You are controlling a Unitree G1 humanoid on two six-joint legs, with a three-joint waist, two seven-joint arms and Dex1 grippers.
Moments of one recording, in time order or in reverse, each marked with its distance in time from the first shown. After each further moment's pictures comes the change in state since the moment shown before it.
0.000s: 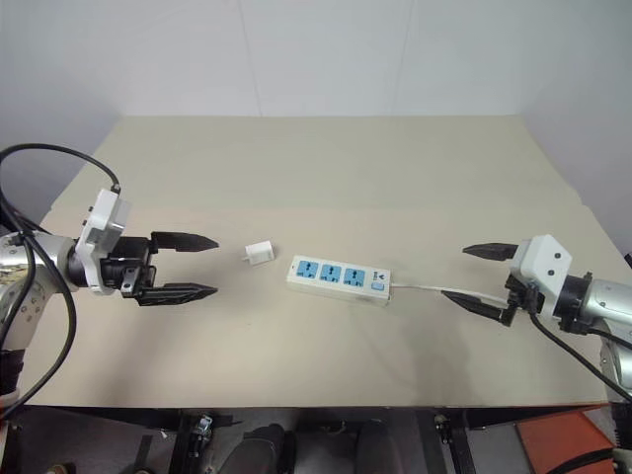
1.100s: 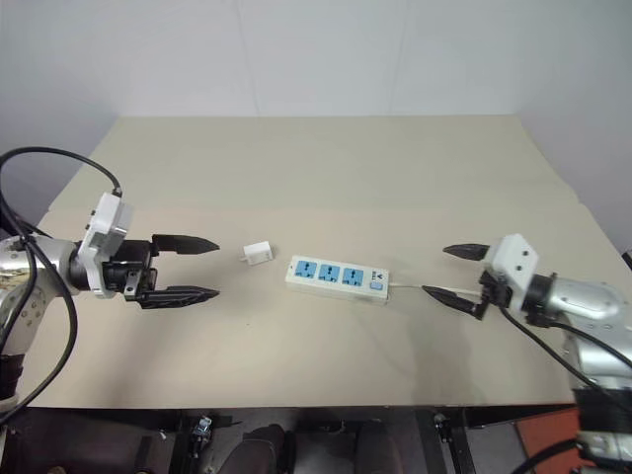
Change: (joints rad) left arm 0.024 0.013 0.002 -0.028 -0.001 -0.002 0.015; right arm -0.151 0.148 0.137 0.166 -0.067 -0.049 -0.022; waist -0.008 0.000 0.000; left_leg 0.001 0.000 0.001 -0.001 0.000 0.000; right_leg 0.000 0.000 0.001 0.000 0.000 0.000
